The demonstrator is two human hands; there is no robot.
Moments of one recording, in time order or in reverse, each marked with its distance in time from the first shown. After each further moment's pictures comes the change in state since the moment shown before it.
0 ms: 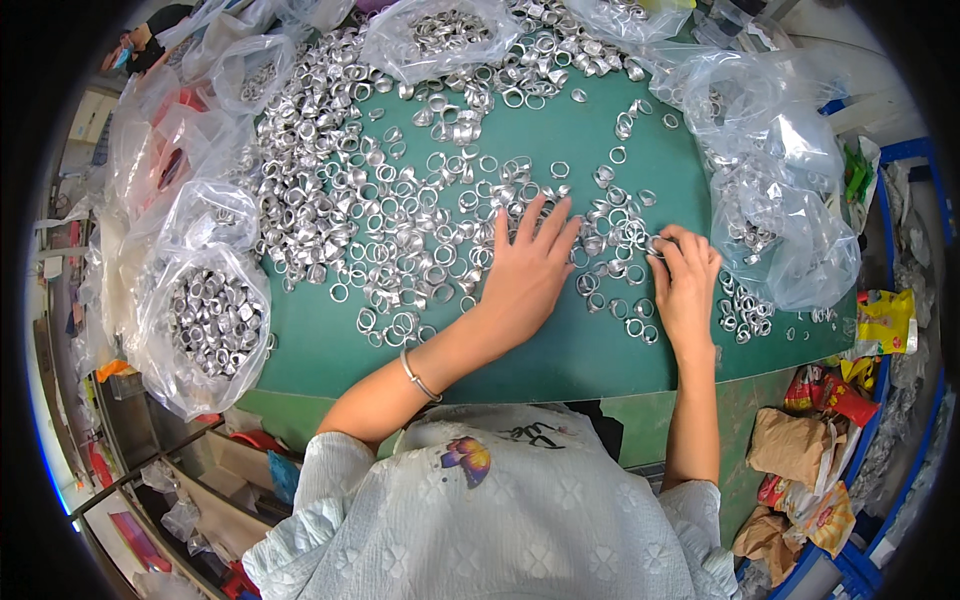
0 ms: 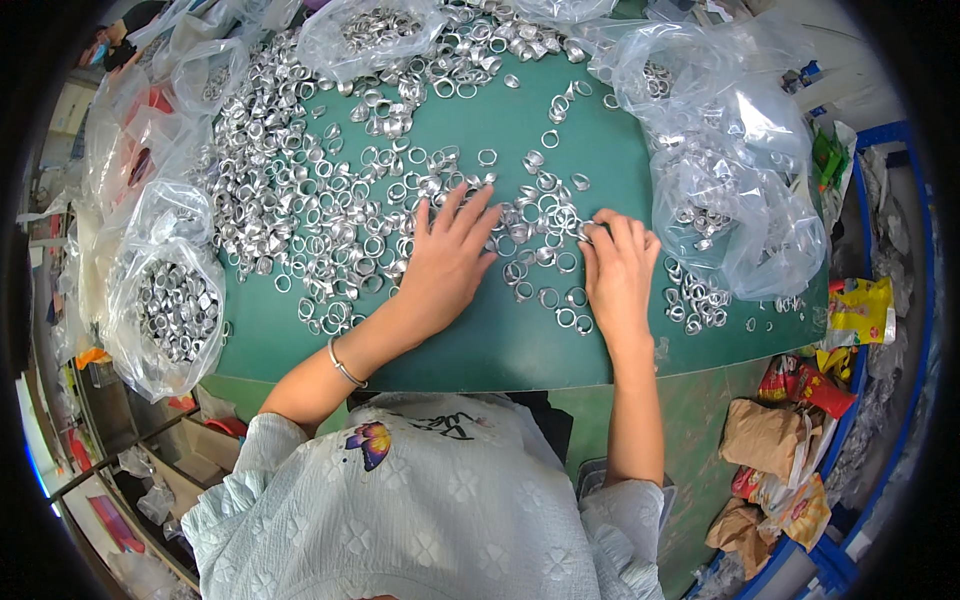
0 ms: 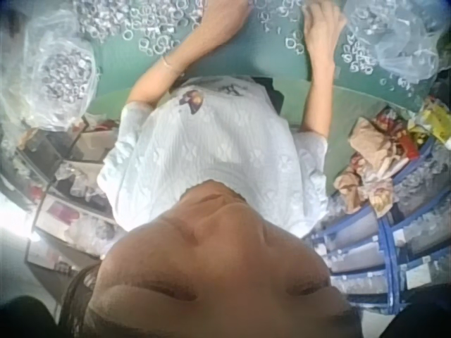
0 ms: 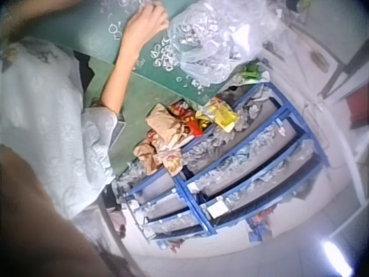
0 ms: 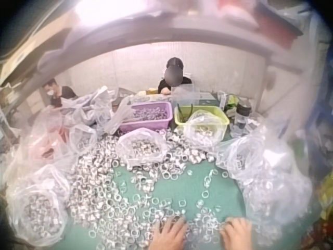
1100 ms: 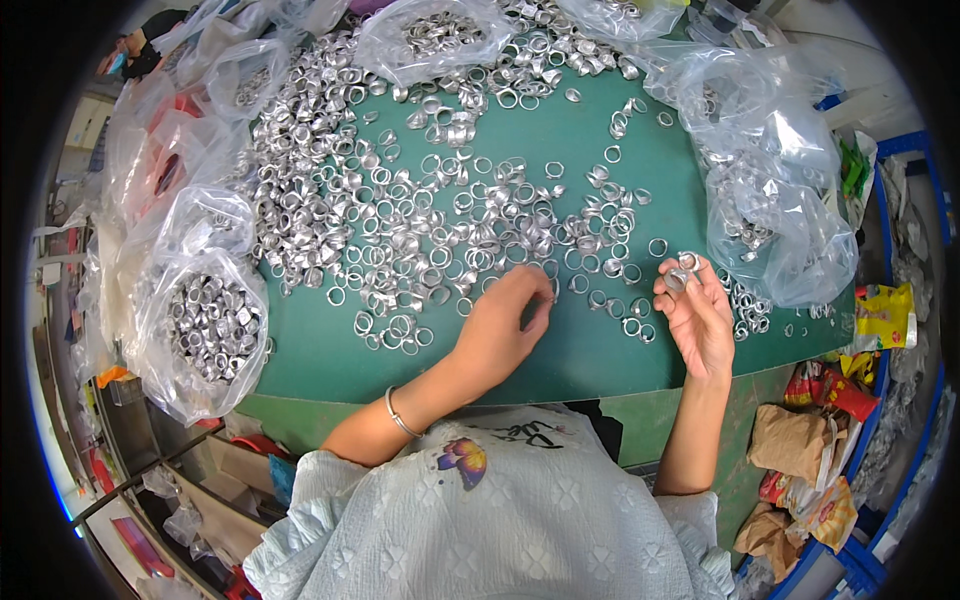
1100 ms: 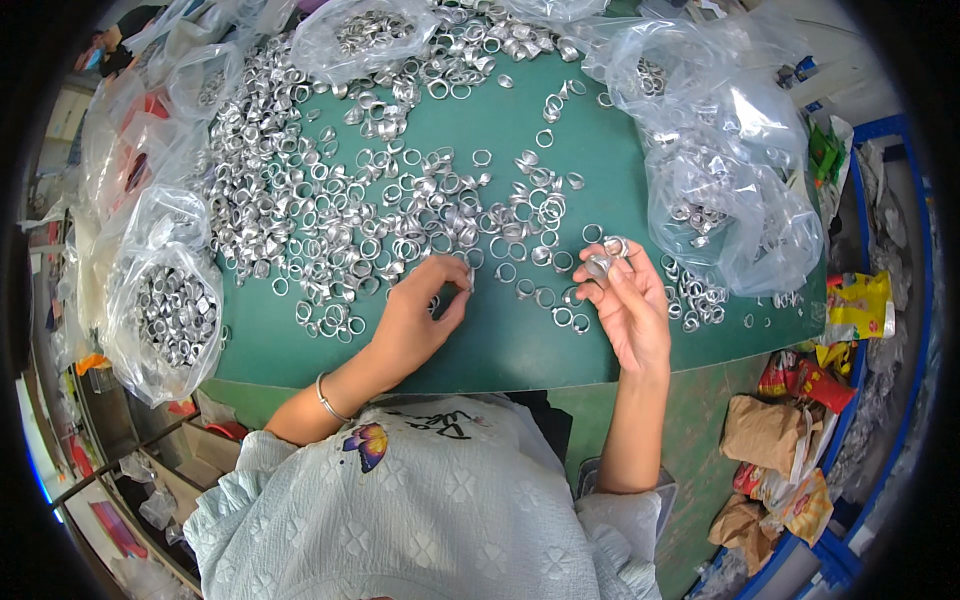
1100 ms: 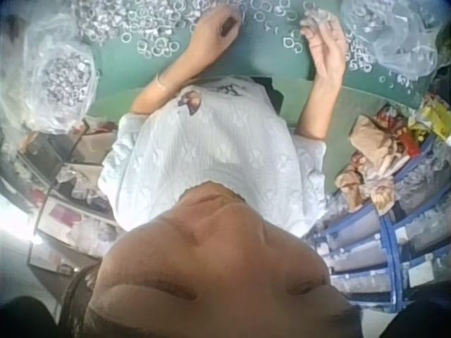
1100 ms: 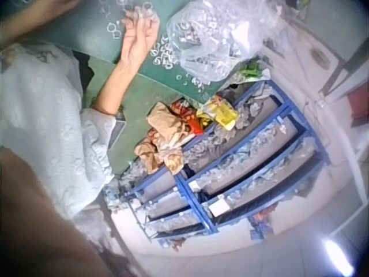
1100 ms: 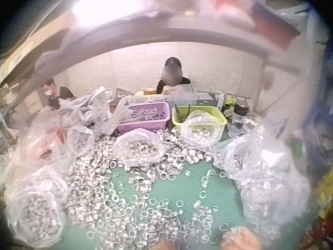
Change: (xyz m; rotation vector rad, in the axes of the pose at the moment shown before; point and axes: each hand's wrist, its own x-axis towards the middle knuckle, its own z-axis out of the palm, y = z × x) left_hand -0.037 0.006 -0.020 -0.585 -0.025 -0.216; right_hand -0.024 -0.001 -0.031 1.907 -0.102 0.630
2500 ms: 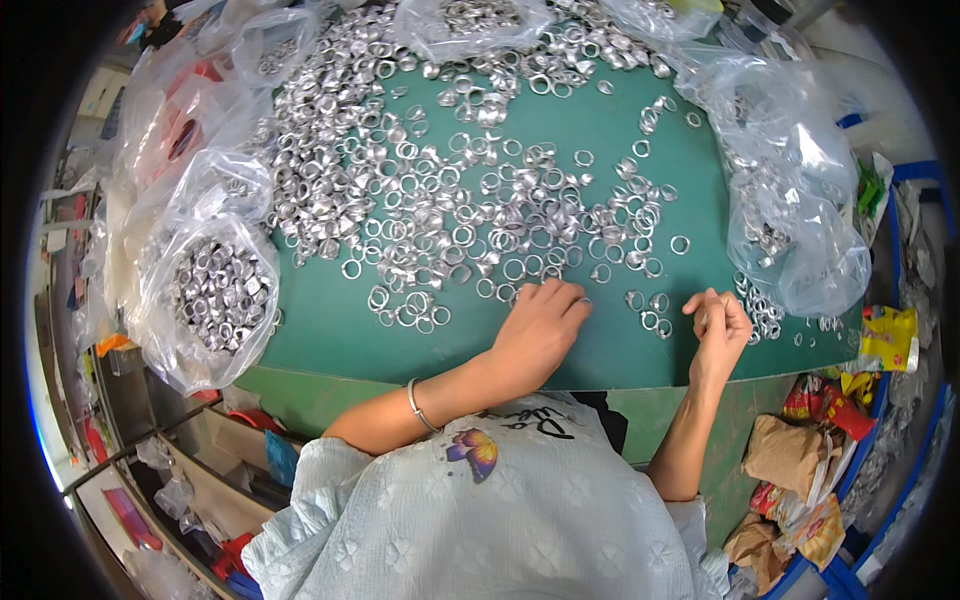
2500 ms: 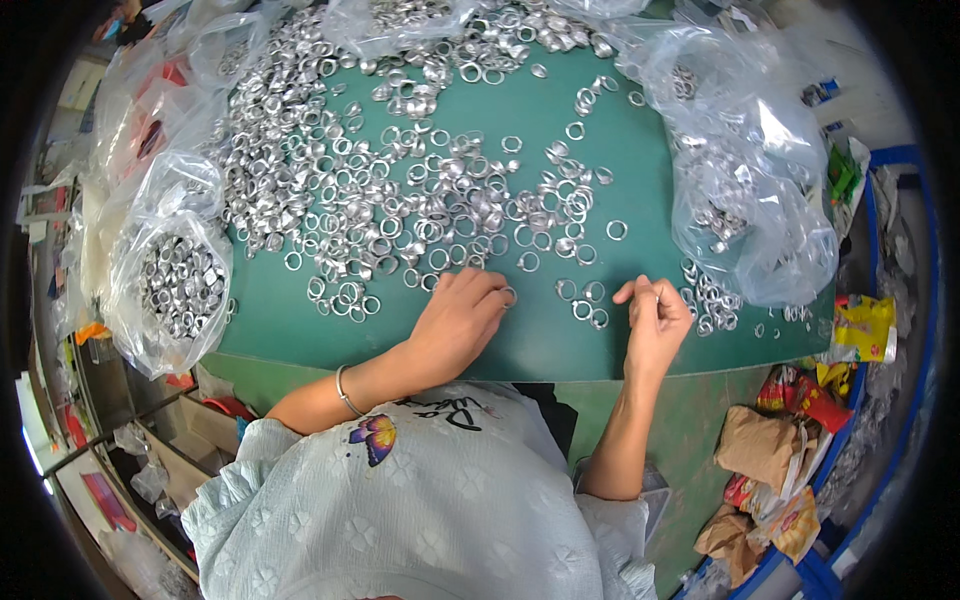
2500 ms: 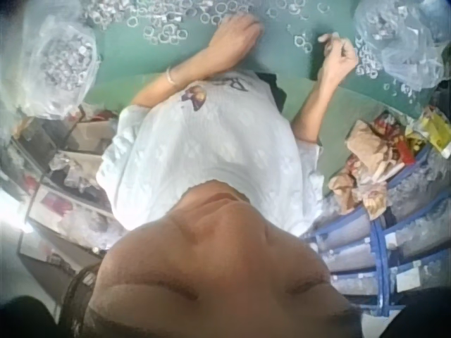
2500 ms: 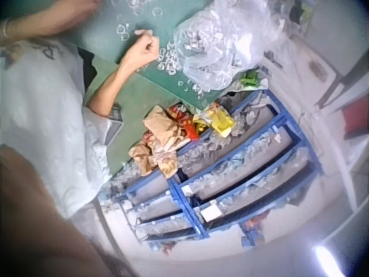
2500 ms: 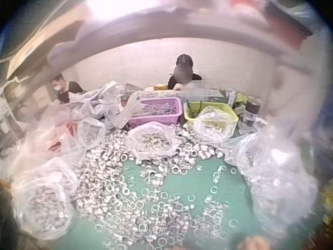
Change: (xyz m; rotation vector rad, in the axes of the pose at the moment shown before) left_hand -0.023 0.001 0.017 0.330 -0.140 0.238; right_hand -0.021 0.020 -0.002 -0.712 0.471 -0.278
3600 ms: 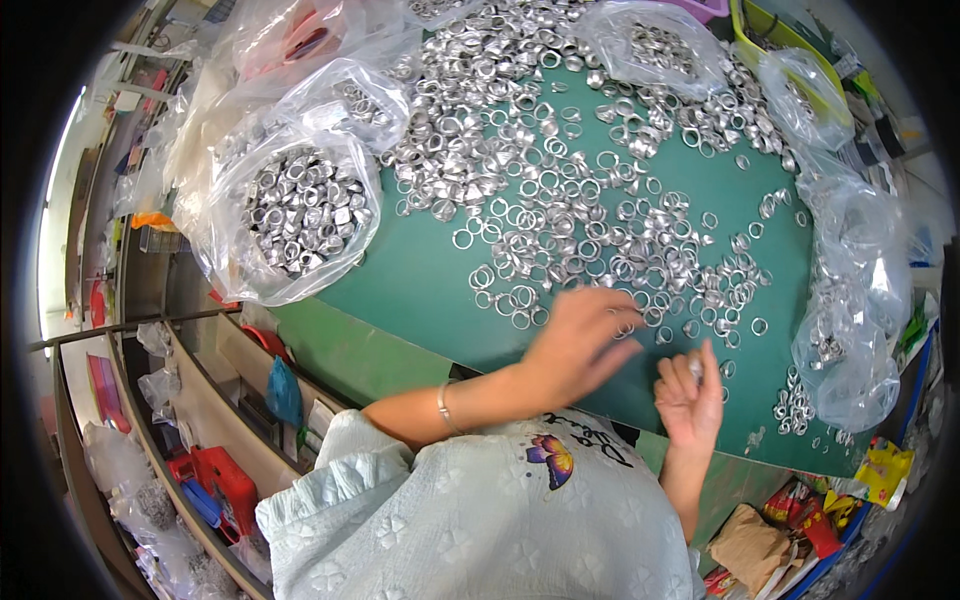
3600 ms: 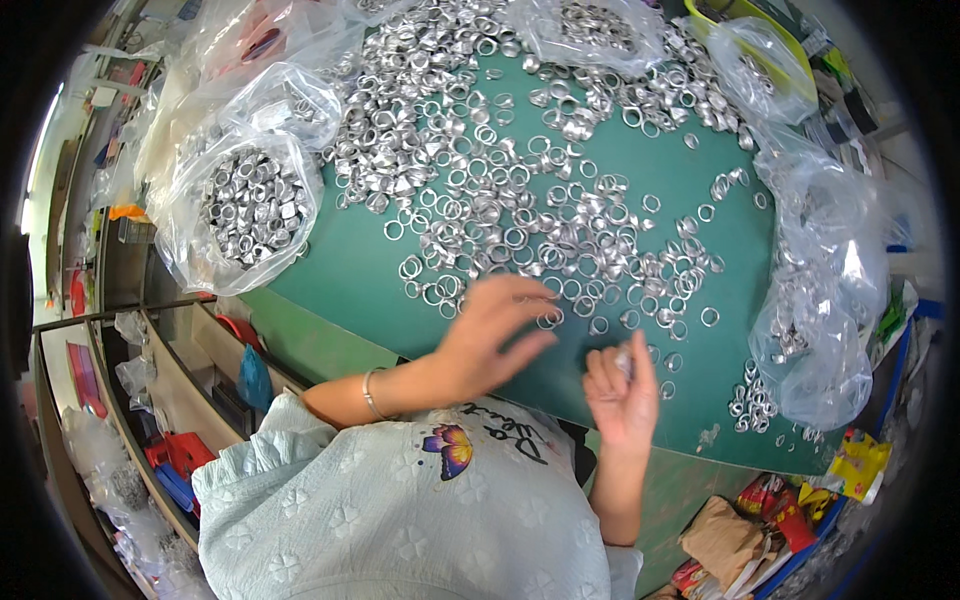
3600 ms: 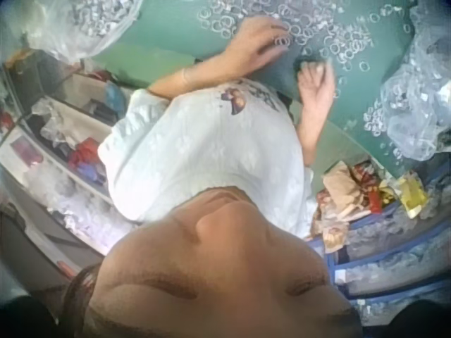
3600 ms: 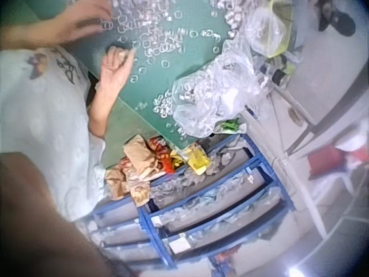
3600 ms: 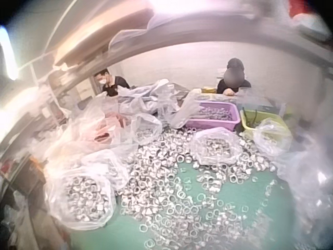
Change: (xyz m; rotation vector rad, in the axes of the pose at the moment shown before) left_hand -0.032 -0.007 -0.049 -0.180 0.471 -0.170; right_hand -0.036 -0.002 0.079 0.918 -0.474 0.898
